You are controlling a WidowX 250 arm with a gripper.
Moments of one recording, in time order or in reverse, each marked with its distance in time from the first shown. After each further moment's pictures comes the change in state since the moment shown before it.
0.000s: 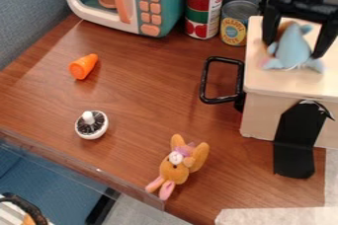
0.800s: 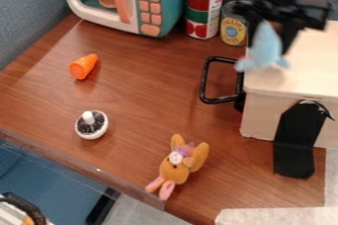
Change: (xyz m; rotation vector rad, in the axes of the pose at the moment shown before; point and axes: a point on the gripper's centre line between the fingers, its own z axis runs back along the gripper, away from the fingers) arm -0.019 0.046 0.024 -0.015 -0.074 0.120
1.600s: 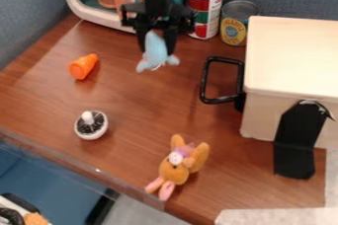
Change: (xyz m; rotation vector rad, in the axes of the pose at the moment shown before) arm 0.010 0.150 -0.070 0.091 -0.016 0.223
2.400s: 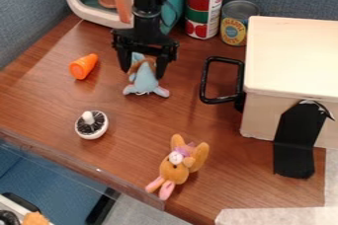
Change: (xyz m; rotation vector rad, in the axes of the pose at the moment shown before) arm 0.001 0.024 -0.047 0.075 0.081 -0.080
